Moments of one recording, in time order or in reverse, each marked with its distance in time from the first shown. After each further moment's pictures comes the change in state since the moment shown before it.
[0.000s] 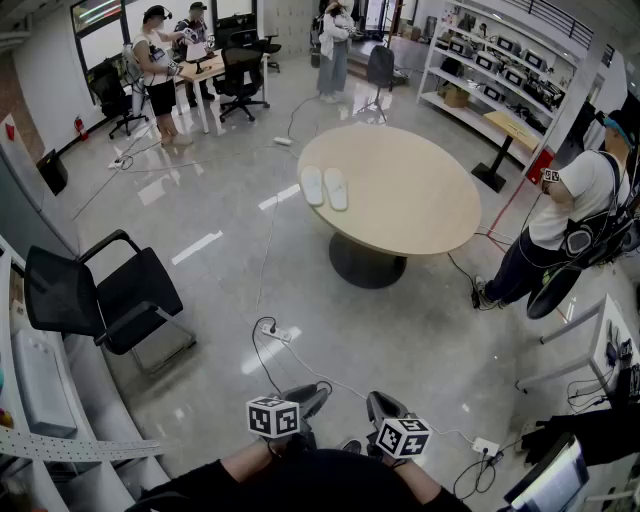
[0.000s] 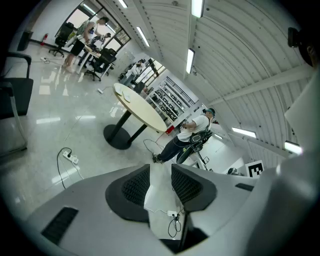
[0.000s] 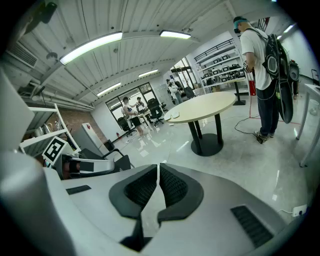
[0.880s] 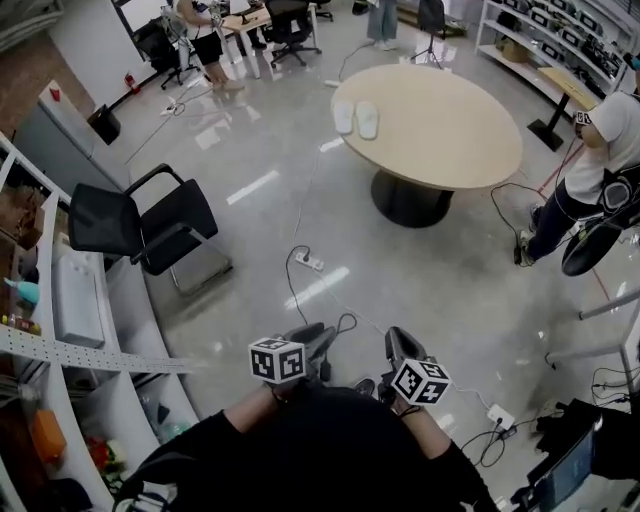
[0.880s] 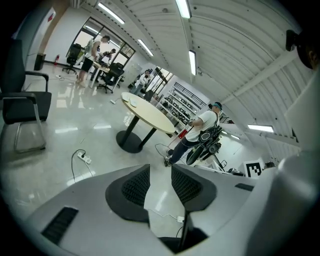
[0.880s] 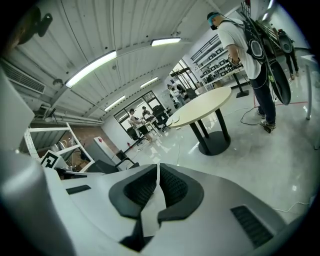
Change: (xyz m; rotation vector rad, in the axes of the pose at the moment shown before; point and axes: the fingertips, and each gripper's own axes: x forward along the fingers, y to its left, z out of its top) left arm 0.020 -0.102 -0.085 0.011 -0.075 0.181; right arm -0.098 -0.094 -0.009 0.112 -0.067 0.130
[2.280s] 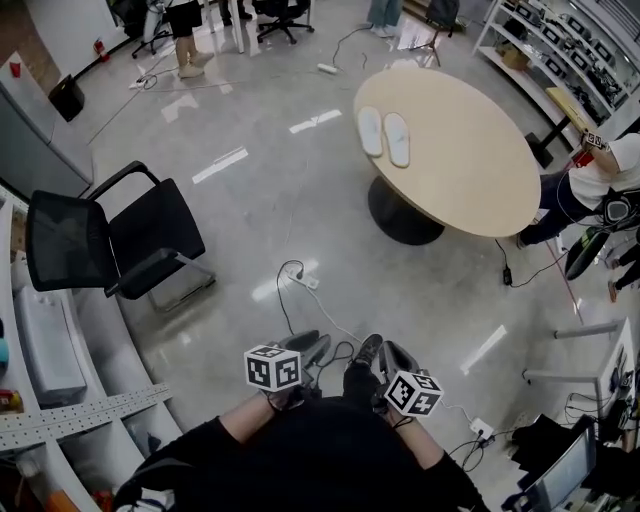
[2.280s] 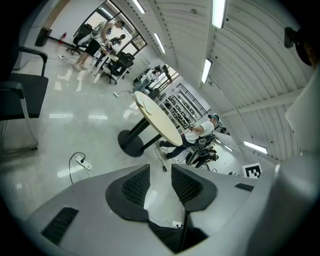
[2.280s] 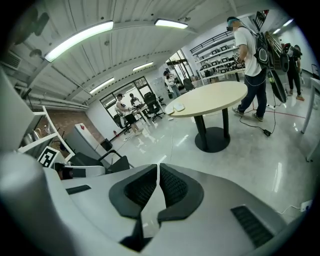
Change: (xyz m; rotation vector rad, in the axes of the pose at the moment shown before) left arm 0.029 0.229 0.168 -0.146 0.046 -0.096; right arm 0.257 0.088 0.013 -0.037 0.149 -0.170
